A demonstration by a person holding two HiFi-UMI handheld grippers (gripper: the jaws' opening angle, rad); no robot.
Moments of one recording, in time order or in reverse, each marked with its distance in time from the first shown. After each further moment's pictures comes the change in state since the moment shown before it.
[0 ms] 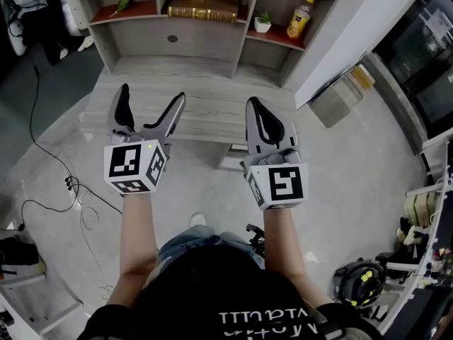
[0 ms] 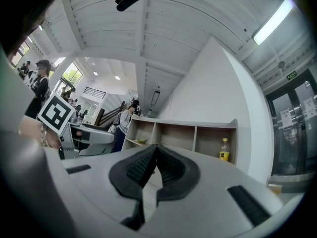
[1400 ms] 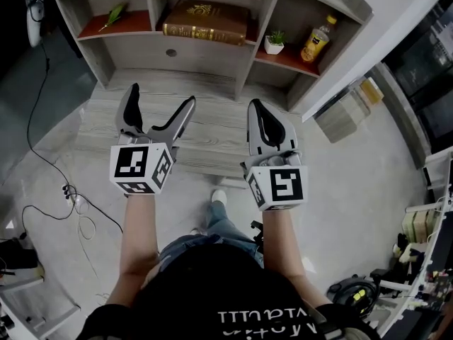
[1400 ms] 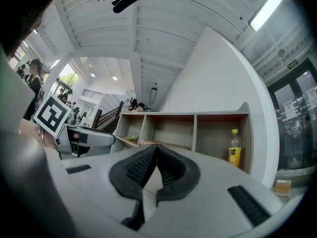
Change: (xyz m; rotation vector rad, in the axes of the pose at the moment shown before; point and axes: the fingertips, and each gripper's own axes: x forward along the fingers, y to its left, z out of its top) left arm 0.132 0.023 -0.035 -0.027 0.011 -0.024; right arm 0.125 -0.060 -0.043 0.041 0.002 0.017
